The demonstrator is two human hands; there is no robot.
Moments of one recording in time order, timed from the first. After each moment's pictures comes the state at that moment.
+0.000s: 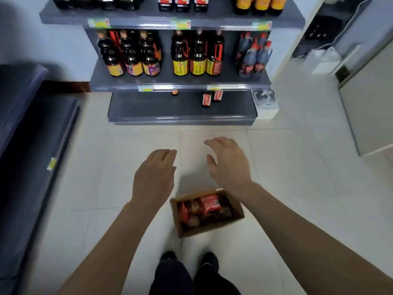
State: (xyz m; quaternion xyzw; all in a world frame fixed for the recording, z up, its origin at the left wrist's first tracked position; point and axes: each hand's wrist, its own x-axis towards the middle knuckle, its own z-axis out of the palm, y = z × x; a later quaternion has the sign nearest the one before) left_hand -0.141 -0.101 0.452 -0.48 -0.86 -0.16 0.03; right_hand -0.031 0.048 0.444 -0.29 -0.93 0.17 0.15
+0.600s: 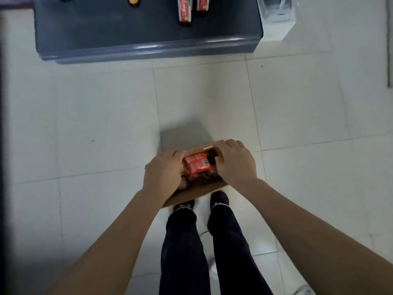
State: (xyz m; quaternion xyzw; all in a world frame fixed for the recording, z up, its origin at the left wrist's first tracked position) left_hand -0.110 0.015 0.202 -0.51 -0.84 -0.05 -0.20; right_hand 0.026 0.150 0.204 -0.38 -0.89 0.22 -0.11
